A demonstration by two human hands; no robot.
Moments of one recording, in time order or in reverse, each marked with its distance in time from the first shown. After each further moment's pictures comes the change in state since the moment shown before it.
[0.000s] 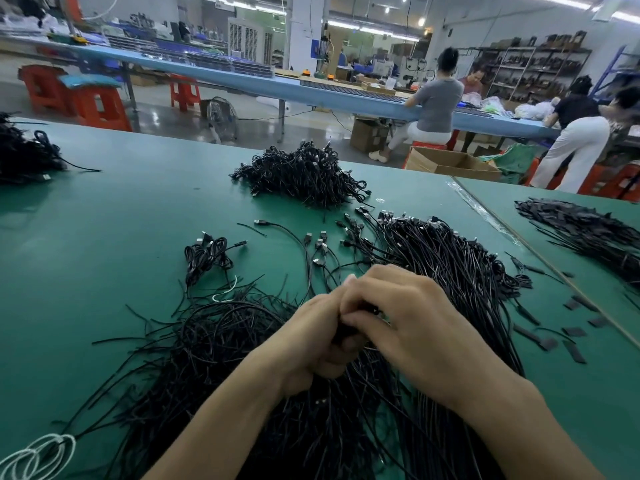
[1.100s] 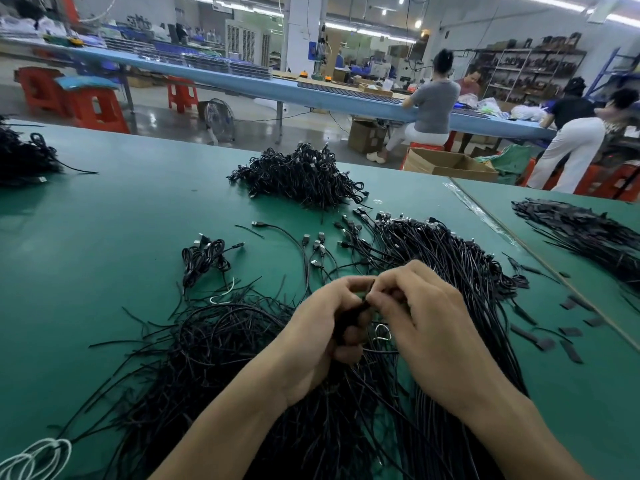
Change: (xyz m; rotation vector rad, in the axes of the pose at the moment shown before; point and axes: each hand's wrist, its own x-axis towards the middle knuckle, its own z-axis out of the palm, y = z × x) left_hand 0.000 0.003 0.012 -0.221 -0.059 0.215; right_hand -0.012 0.012 0.009 0.041 0.236 0.244
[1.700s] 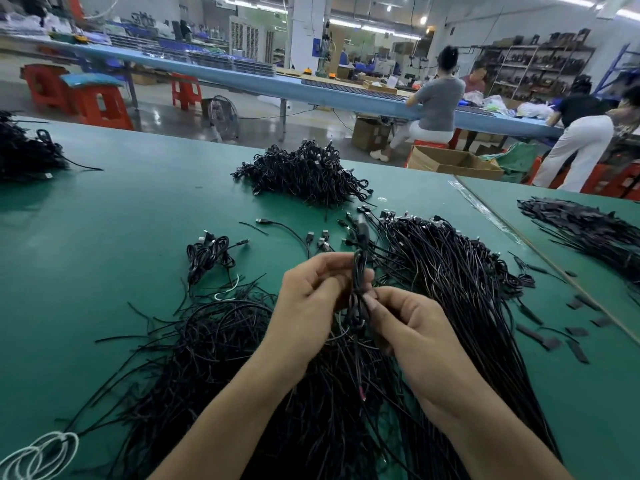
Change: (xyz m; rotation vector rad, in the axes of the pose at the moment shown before) left_hand 0.001 0.005 -0.008 0.252 0.311 0.391; right_hand -0.006 -0.005 0.029 0.939 -0.105 0.388
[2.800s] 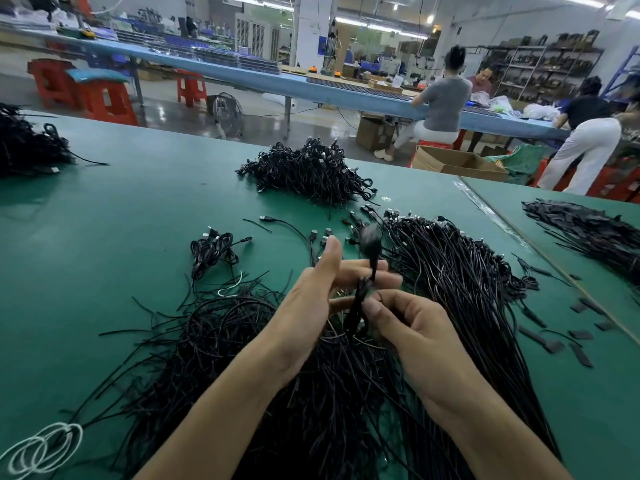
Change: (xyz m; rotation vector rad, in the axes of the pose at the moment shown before) left_hand 0.001 0.004 -0.009 0.096 -0.248 -0.152; right_hand 0.001 0.010 -0.007 0.031 -0.039 0.006
